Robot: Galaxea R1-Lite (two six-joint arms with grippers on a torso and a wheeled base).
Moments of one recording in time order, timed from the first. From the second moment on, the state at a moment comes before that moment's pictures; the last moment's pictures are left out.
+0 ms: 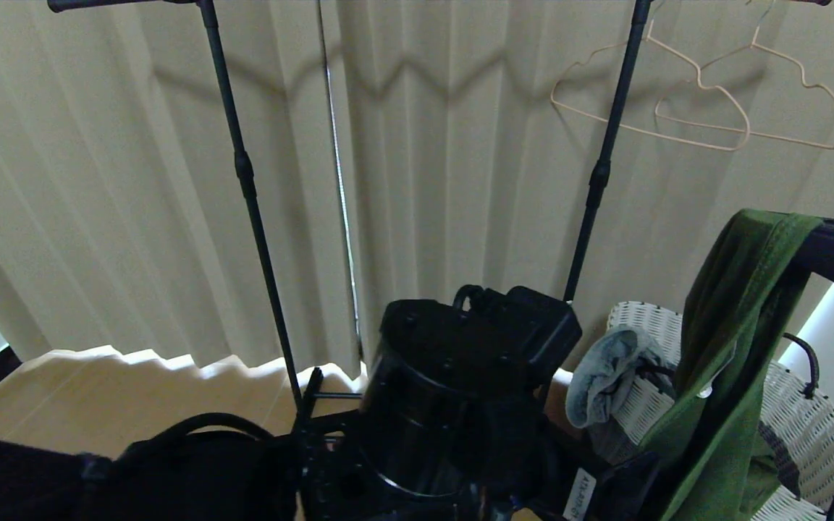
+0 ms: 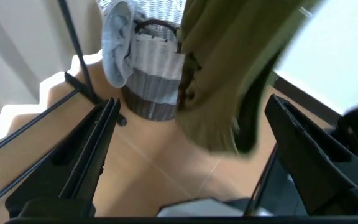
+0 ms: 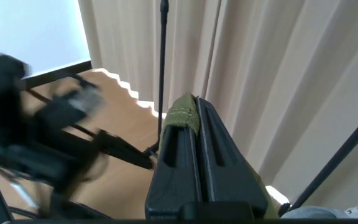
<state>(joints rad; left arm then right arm) -1.09 1.84 -0.98 -0.54 0.06 -0.18 0.56 1.06 -0.78 -0.26 0.16 0.00</state>
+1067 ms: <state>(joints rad) -1.10 2.03 -1.02 -0.61 0.09 -0.18 0.58 1.03 -0.77 -0.26 0.15 0.00</state>
